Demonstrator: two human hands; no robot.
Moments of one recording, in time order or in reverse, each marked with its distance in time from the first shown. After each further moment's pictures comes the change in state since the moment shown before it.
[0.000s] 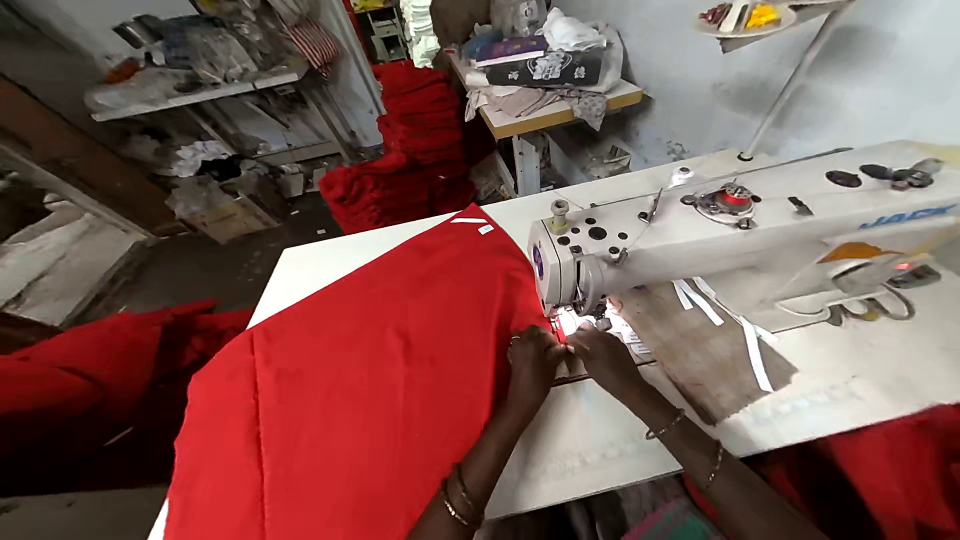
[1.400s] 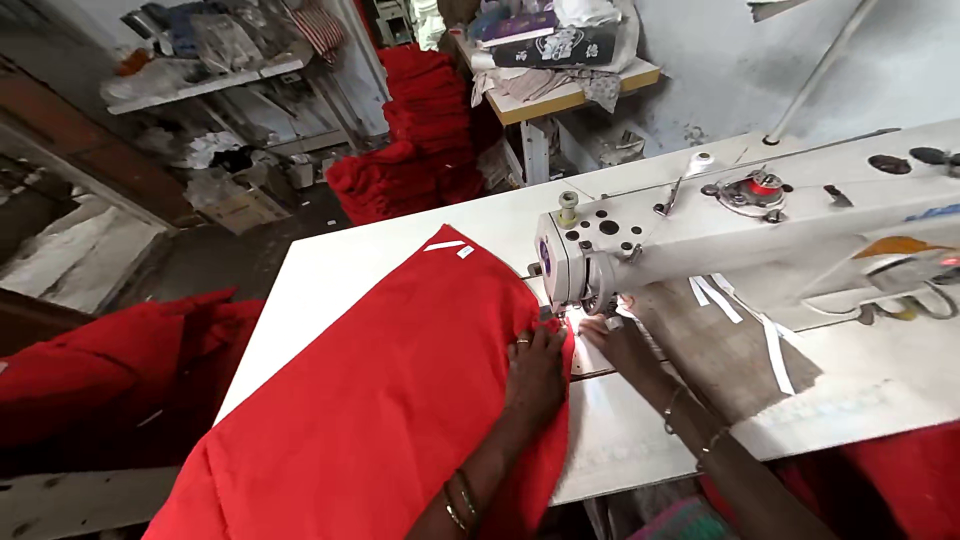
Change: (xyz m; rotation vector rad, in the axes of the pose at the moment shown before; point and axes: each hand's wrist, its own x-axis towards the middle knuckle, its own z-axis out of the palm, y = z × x) left_hand -0.012 0.009 -0.003 0.503 -0.208 -0.035; right_hand 0.012 0.026 0.004 -0.003 0.230 -0.015
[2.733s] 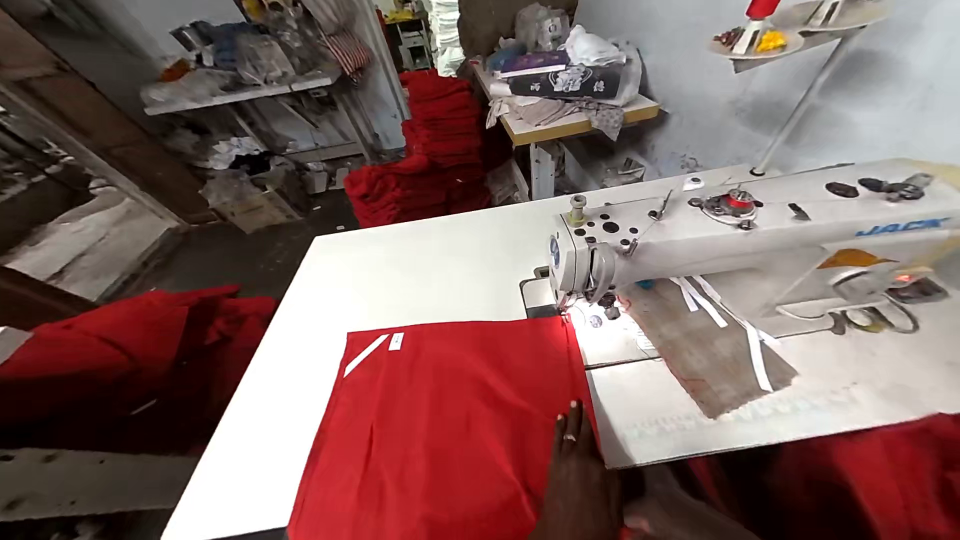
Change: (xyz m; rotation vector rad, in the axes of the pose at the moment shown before) left_hand -0.125 0.037 0.055 -0.347 0.068 0.230; right_hand -0.161 -0.062 -0.070 0.034 -0.955 0.023
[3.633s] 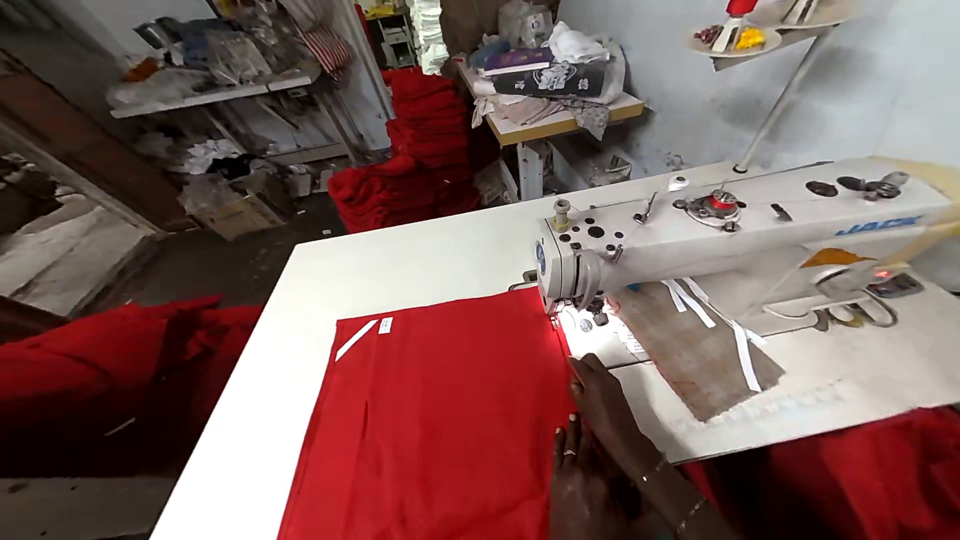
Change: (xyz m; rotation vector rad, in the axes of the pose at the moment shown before) left_hand 0.005 0.009 0.027 0.191 0.289 0.032; right_hand 0.127 0.013 -0.023 -0.056 1.020 -0.025
